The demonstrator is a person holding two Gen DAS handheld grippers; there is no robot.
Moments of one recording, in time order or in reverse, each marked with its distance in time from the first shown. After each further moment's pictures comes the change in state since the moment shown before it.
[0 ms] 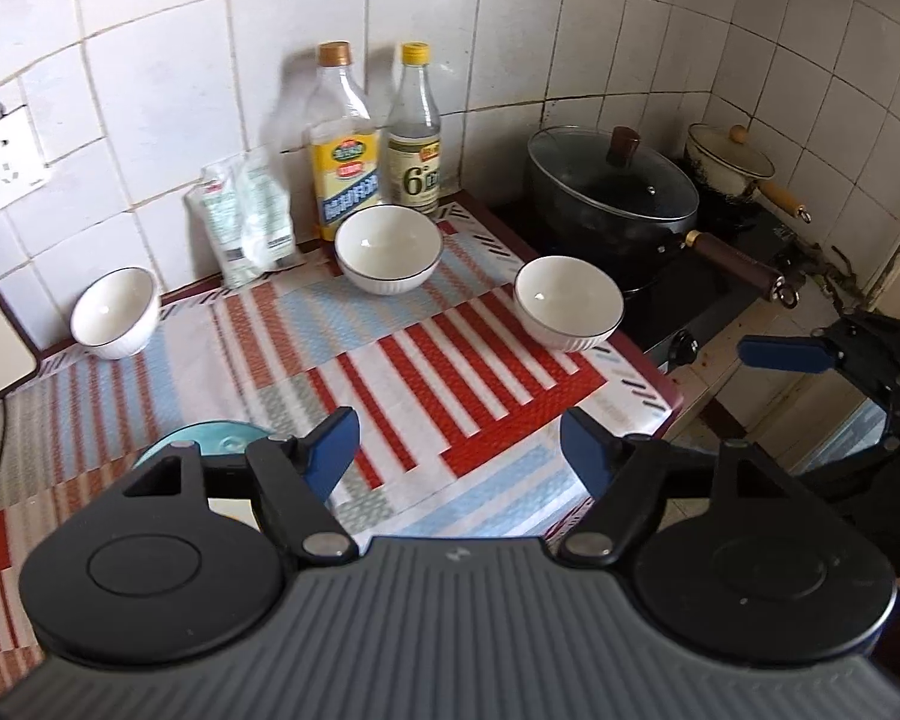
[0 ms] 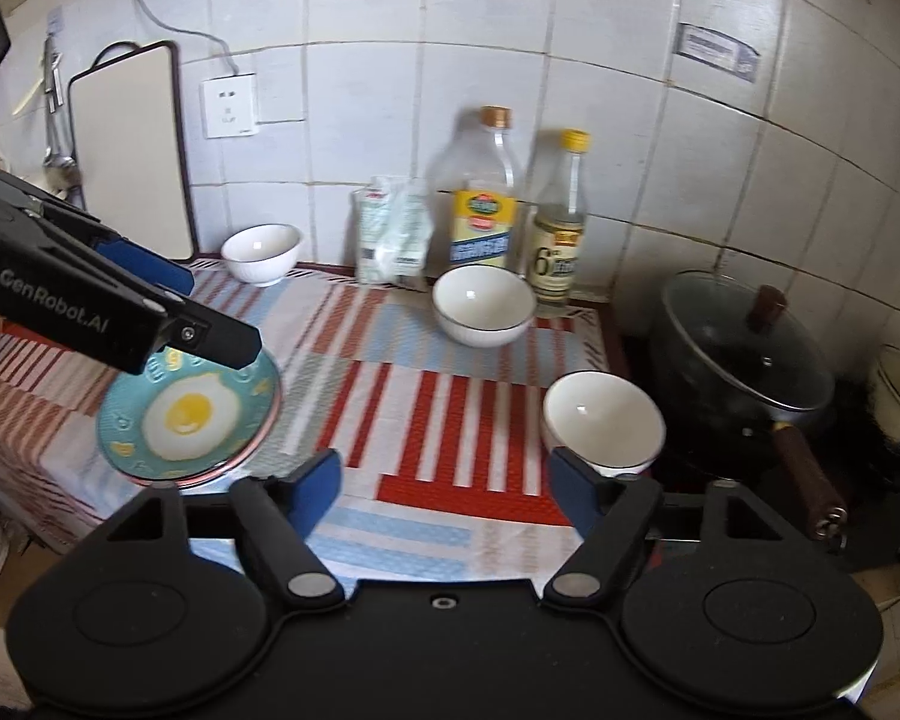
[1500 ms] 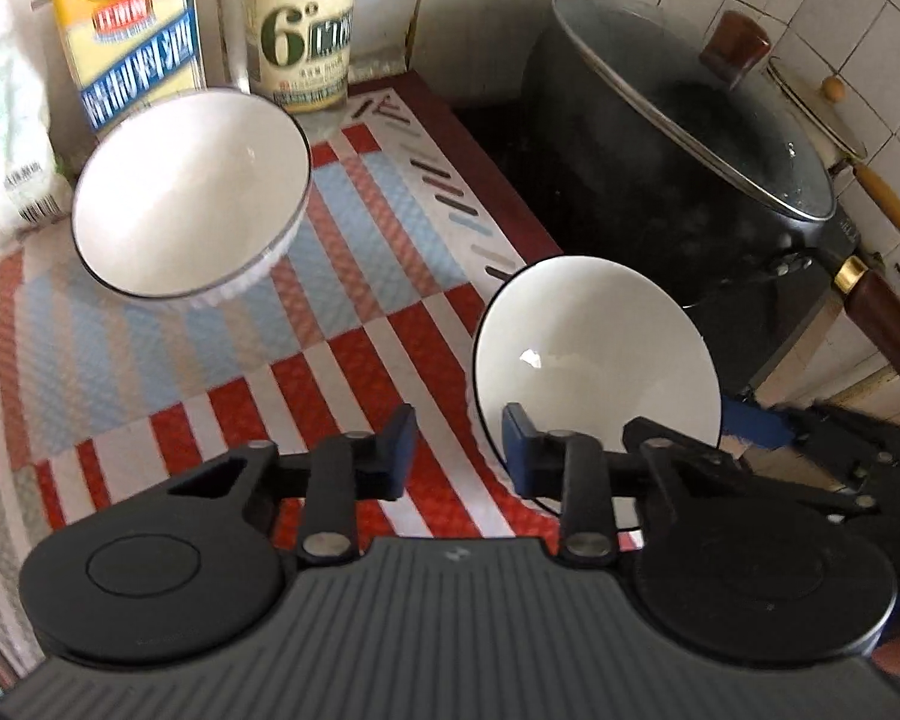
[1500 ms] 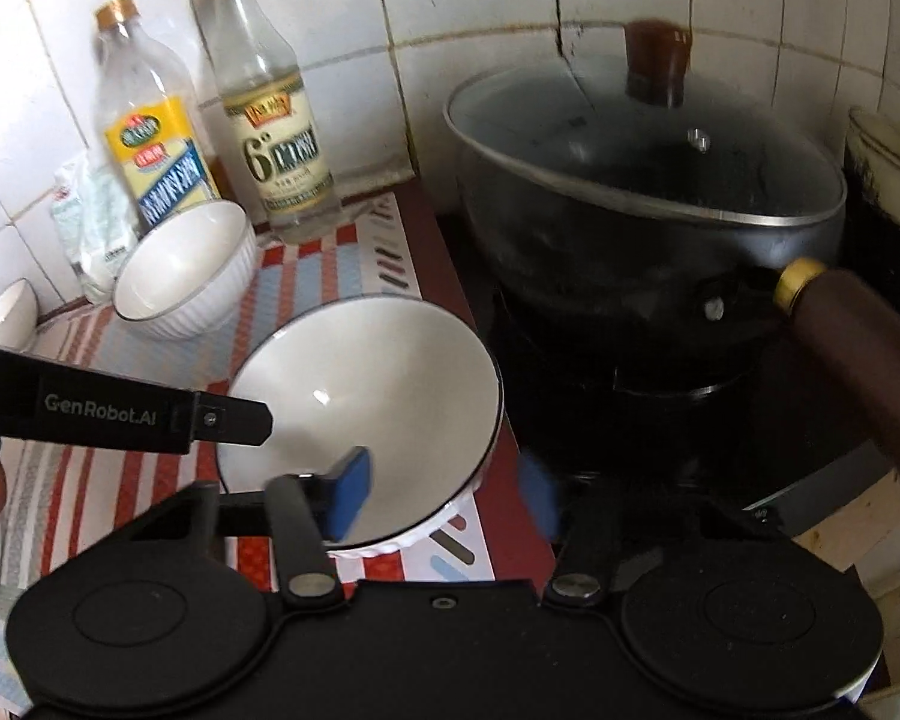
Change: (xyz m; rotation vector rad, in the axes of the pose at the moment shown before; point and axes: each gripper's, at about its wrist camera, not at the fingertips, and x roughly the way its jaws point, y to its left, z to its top) left arm 0.295 -0.030 0.069 -0.144 0.235 -0.098; right arm 0.212 -0.171 -0.022 0.403 0.155 -0.082
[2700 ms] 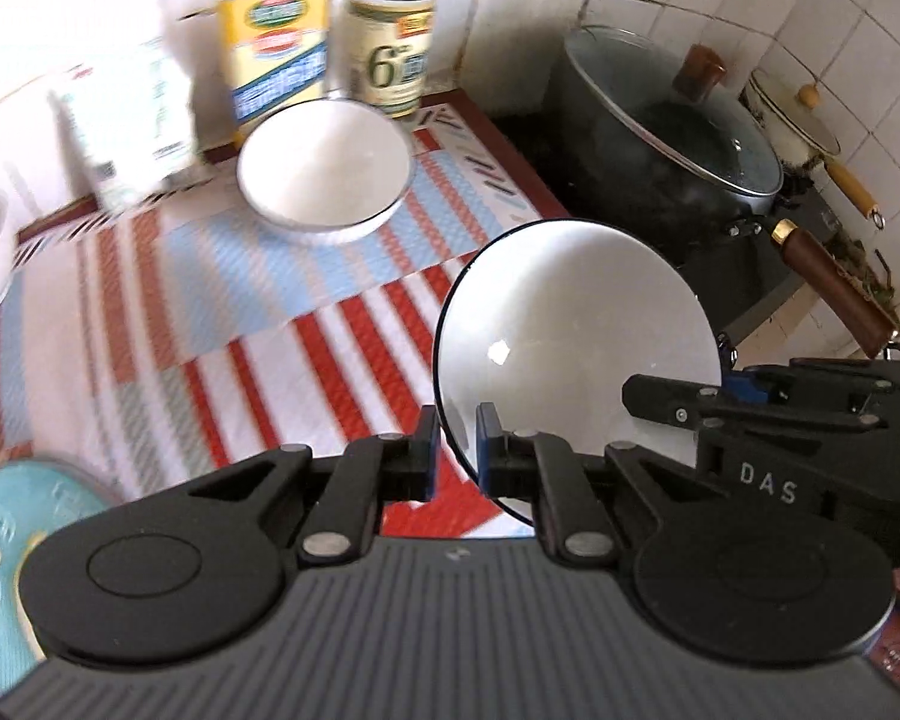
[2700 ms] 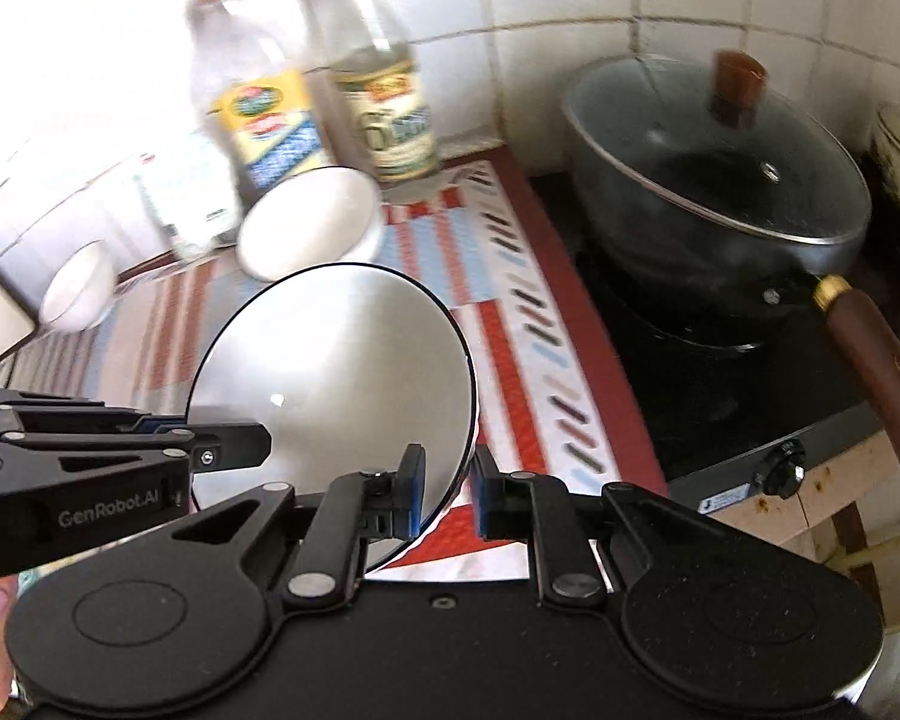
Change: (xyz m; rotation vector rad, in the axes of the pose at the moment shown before) left arm -0.112 0.023 -0.050 -0.006 -0.023 0.046; right arm -0.062 0.085 0.016 -0.011 0.141 0.047
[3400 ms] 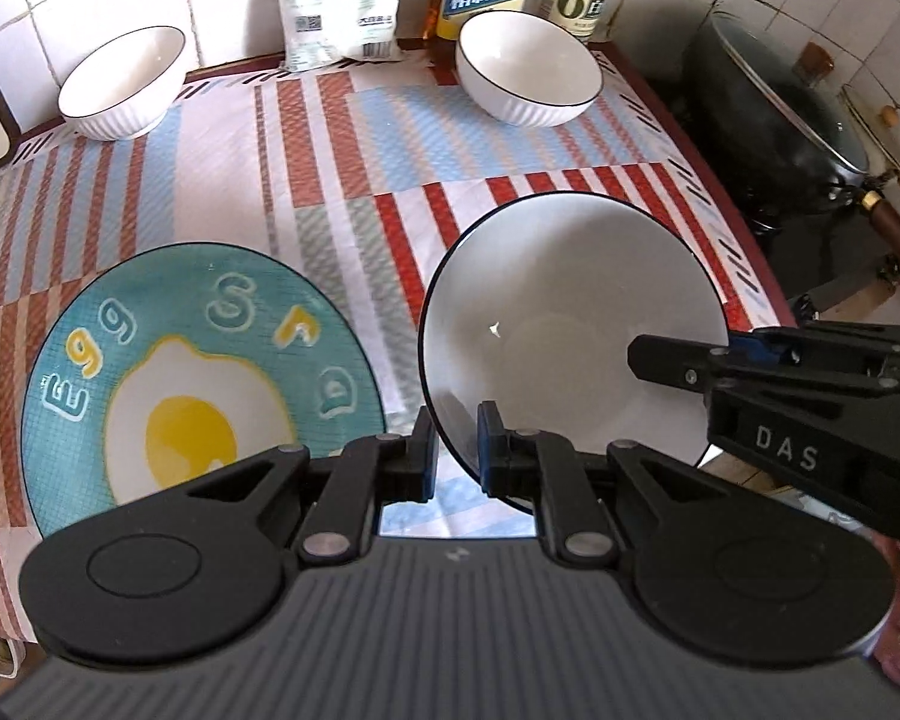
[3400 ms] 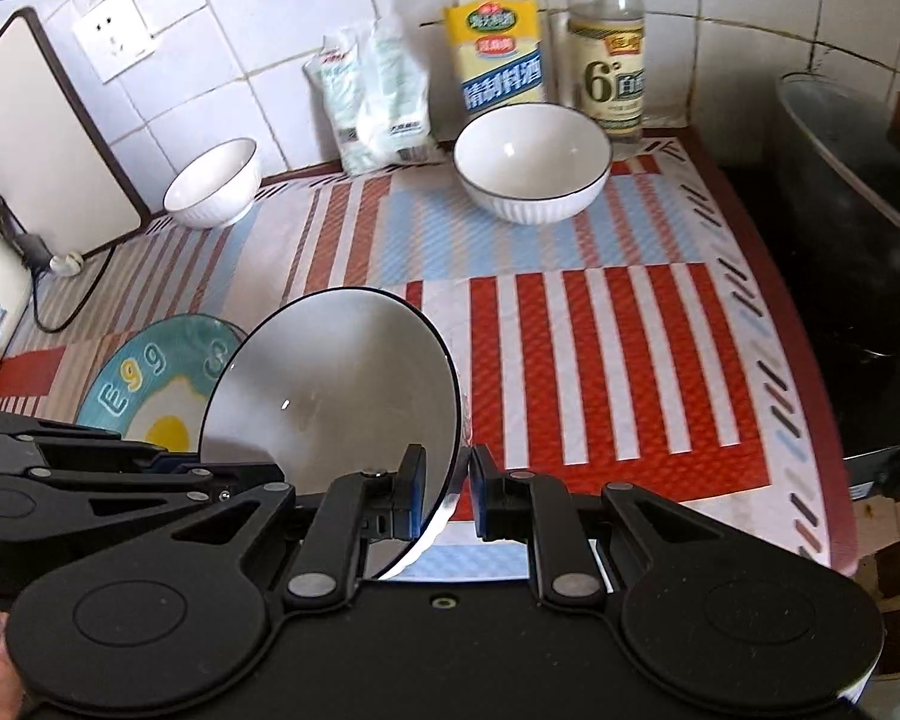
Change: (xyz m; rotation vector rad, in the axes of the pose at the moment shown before) left arm -0.030 0.075 -0.057 -0.143 0.037 0.106; right arm 0.018 0.103 -0.045 -0.157 0.045 0.114
